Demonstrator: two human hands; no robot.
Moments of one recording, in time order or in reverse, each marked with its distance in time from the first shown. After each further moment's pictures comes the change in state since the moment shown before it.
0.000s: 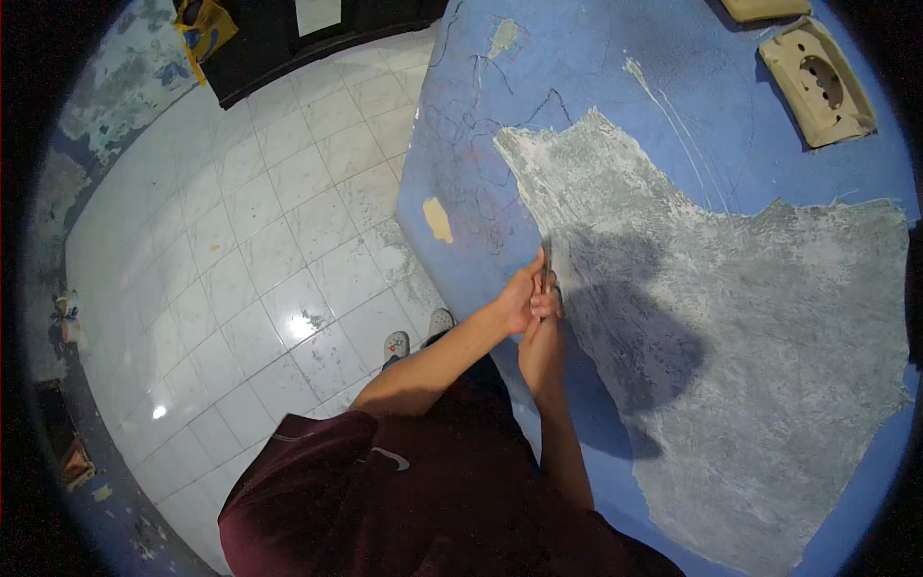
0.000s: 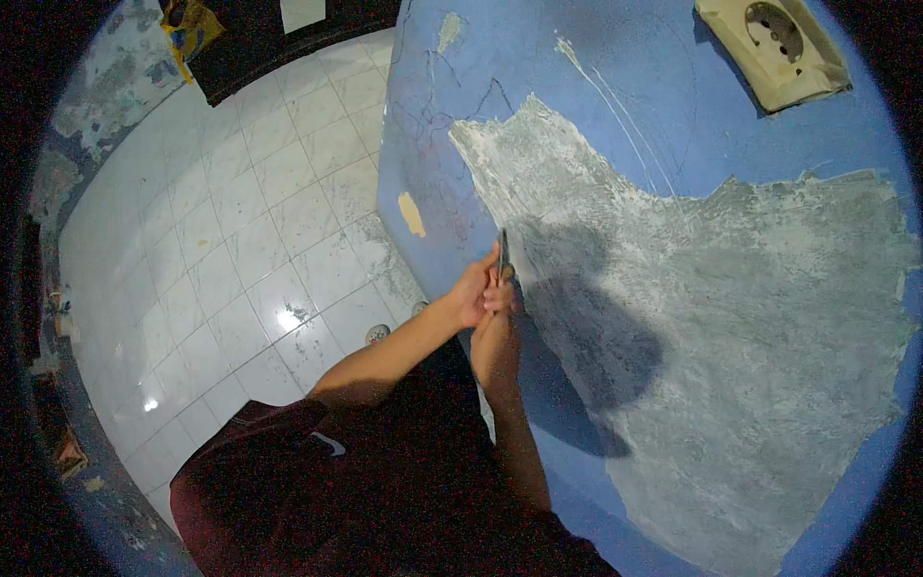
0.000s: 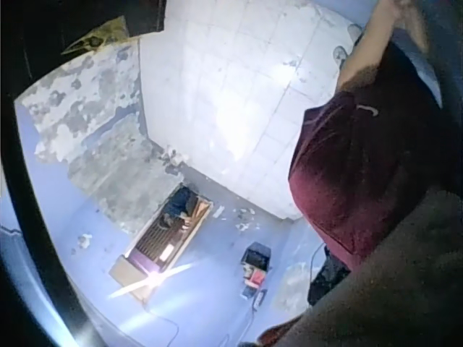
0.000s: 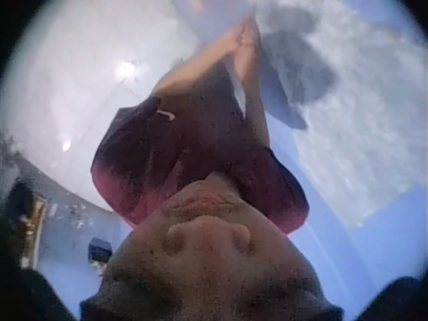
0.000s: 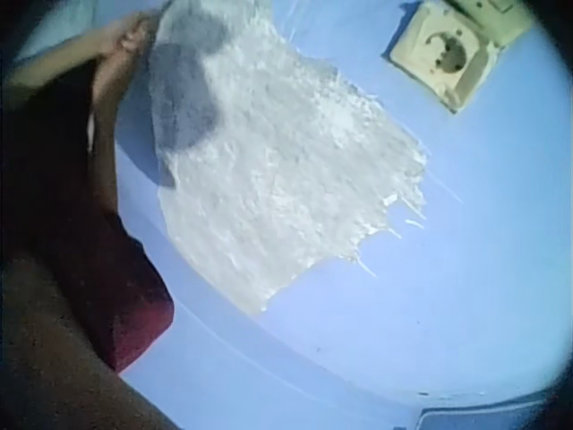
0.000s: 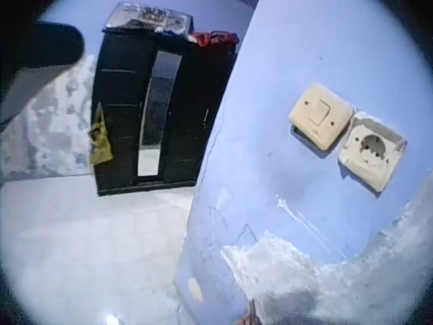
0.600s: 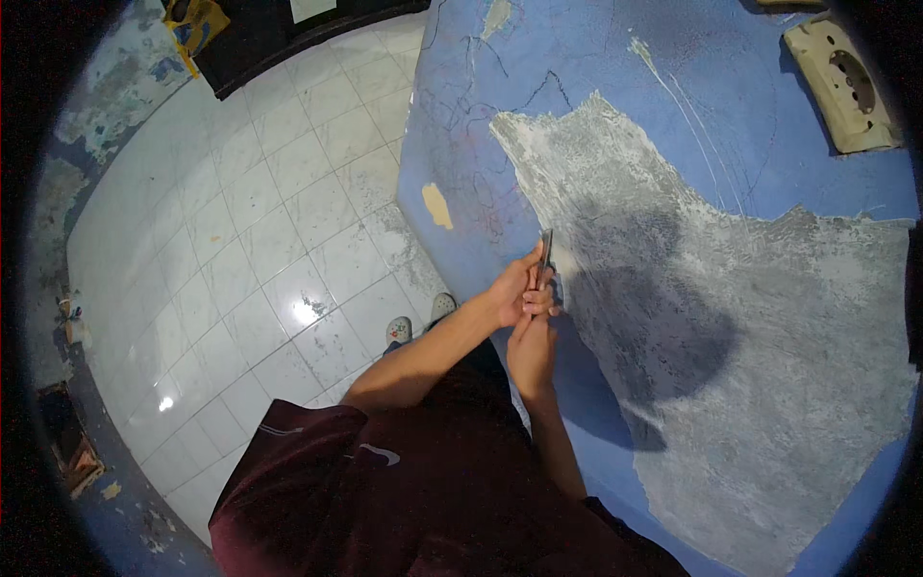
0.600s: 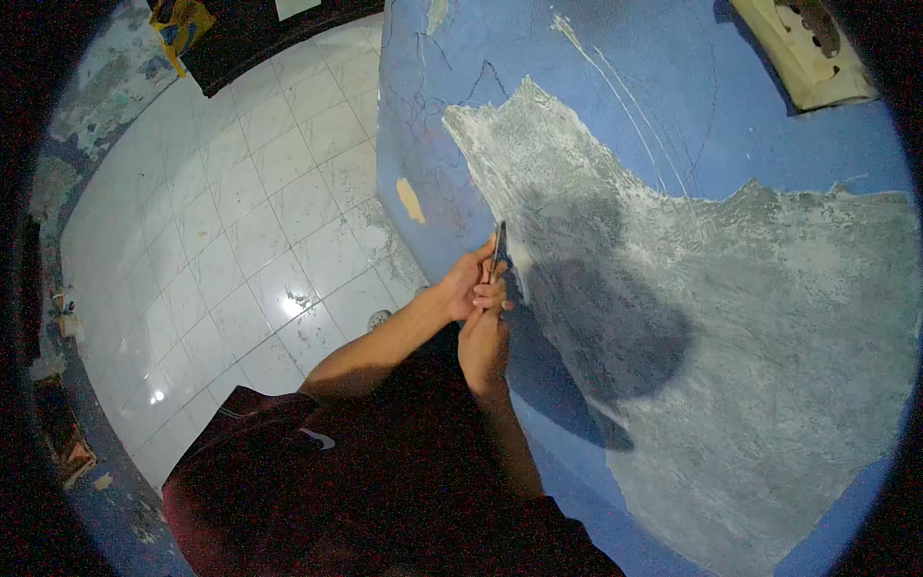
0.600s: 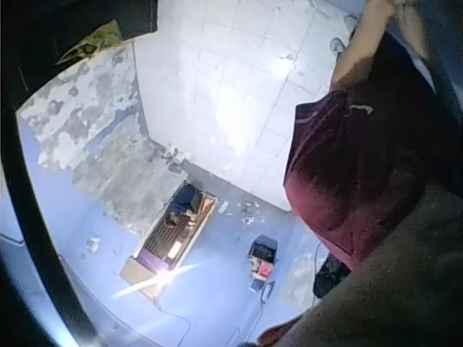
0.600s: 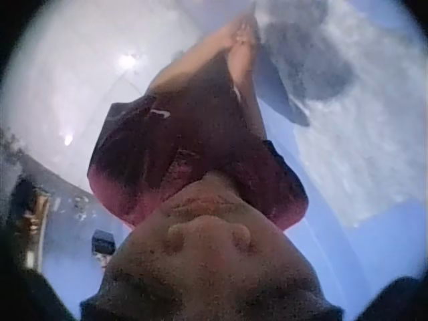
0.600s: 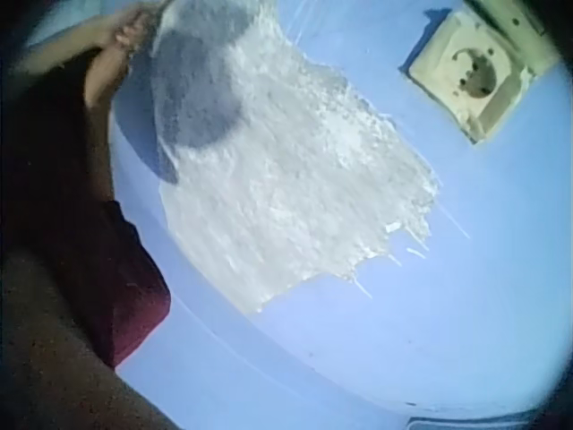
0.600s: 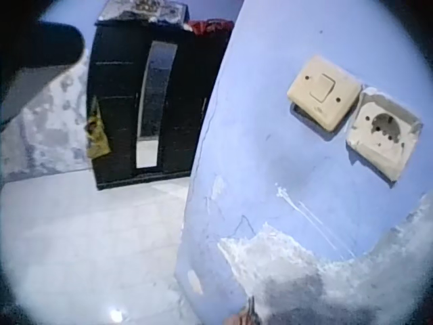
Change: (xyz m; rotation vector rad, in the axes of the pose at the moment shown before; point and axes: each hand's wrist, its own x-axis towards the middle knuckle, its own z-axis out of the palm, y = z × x) left_hand -0.004 0.010 0.001 0.057 0.021 -0.112; right_hand -0.002 0.007 0.010 -0.081 -0.005 0.062
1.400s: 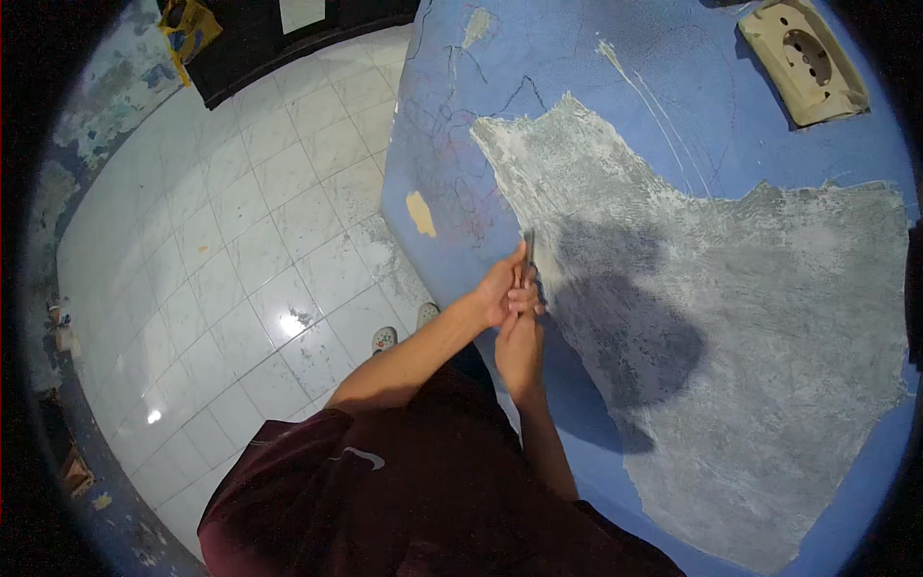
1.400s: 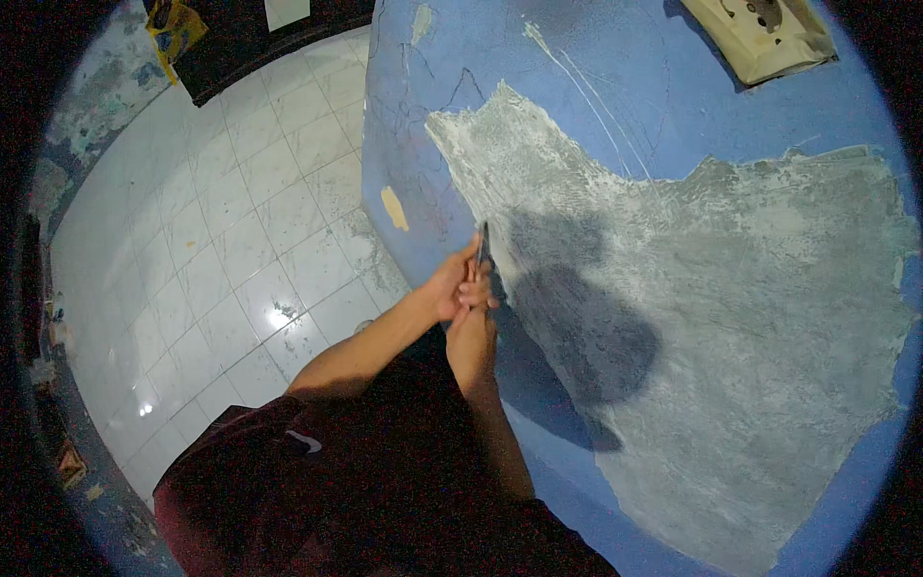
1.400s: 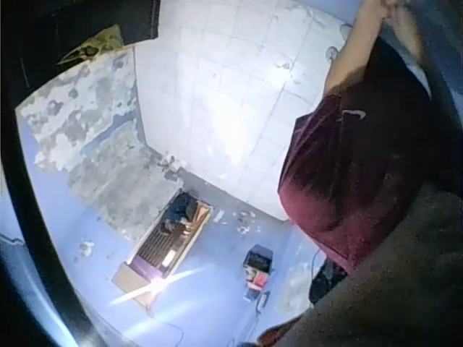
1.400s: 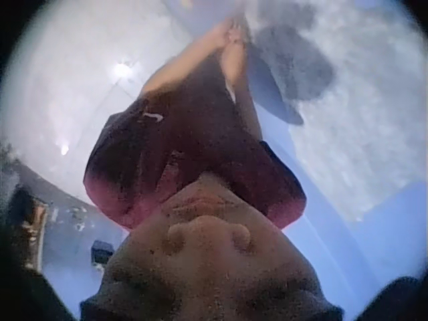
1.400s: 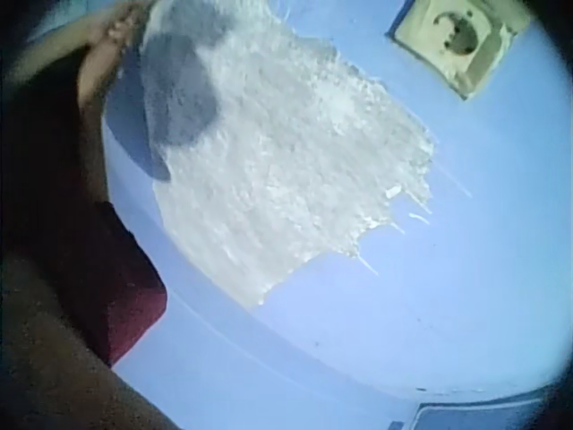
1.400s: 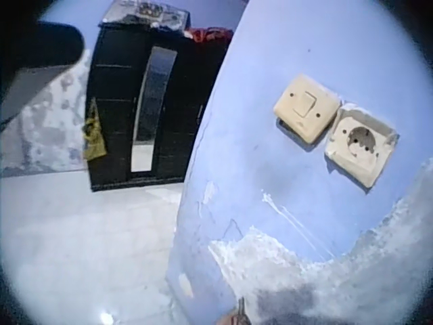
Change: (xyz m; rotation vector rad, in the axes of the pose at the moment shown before) left_hand -0.003 -0.006 0.011 0.027 0.059 0.003; right_hand -0.001 -0.011 -0.011 0.019 -0.085 0.124
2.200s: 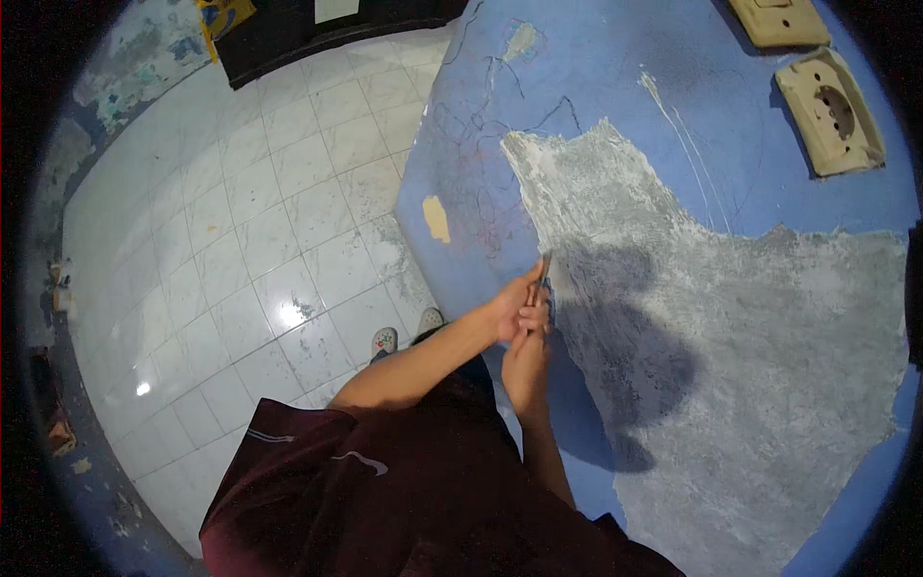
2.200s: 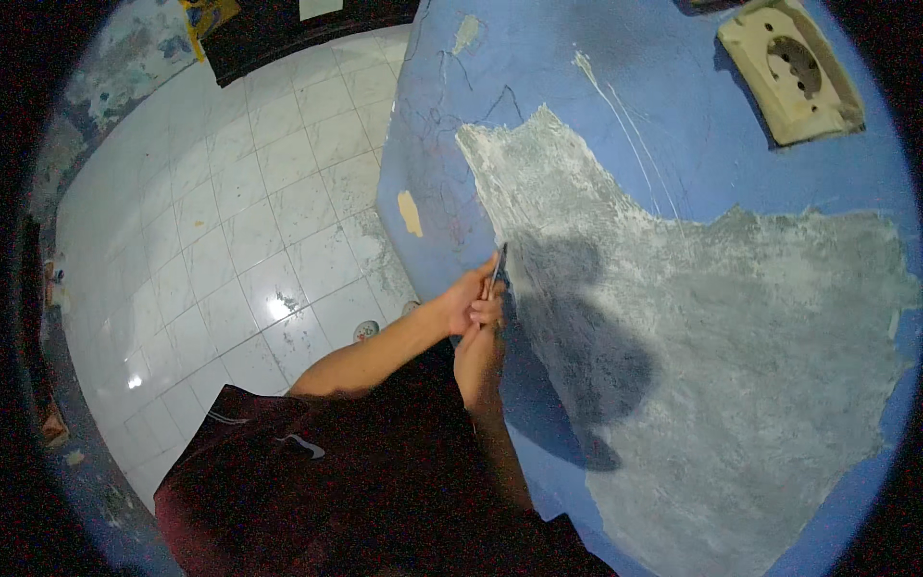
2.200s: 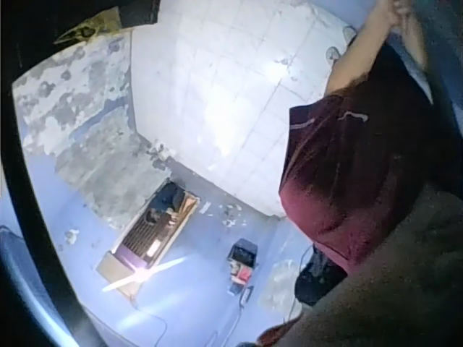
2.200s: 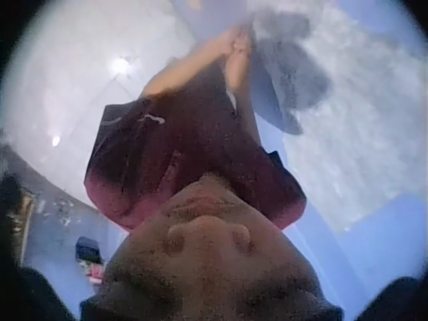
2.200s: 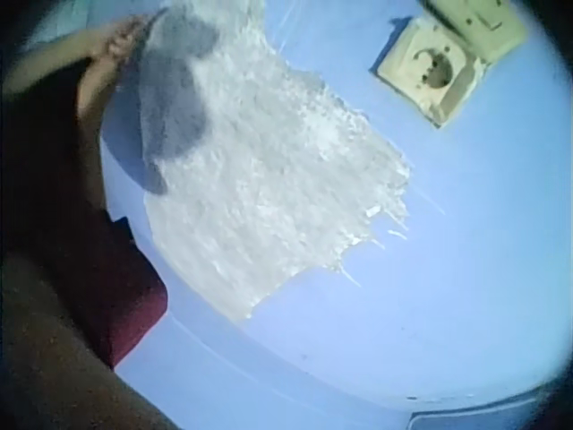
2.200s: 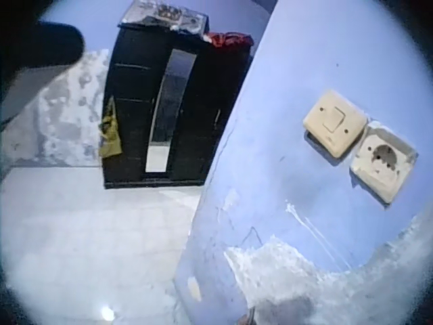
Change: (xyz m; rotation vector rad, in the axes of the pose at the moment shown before) left_hand 0.002 -0.005 -0.014 -0.022 -0.016 -0.050; right_hand -0.001 0.003 0.006 0.015 0.143 -0.360
